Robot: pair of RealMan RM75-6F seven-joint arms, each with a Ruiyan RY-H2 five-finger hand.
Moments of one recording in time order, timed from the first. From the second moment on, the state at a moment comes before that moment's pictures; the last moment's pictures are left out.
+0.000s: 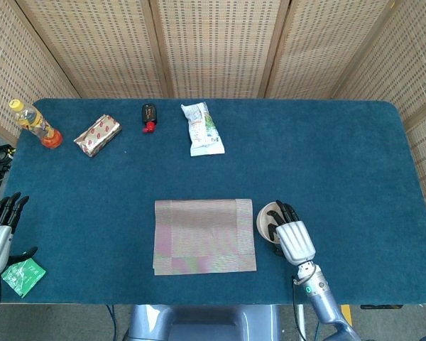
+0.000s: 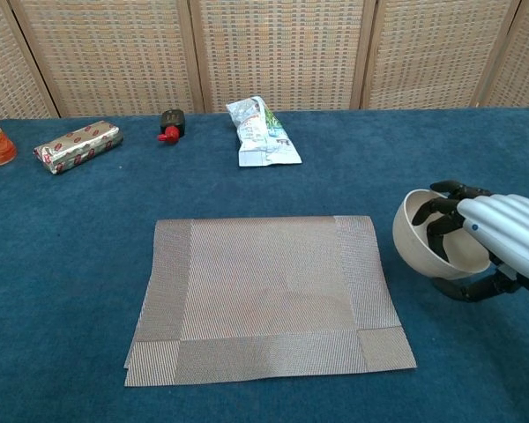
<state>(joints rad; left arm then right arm) -0.10 -1.13 -0.04 -1.63 1.44 1.44 0.13 0.34 -1.72 0.09 -1.29 -1.53 1.27 -0.24</state>
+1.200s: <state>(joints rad) -0.11 -1.14 -0.04 -1.63 1.45 1.43 0.14 0.41 -1.59 0.23 -1.02 -1.16 1.06 -0.38</state>
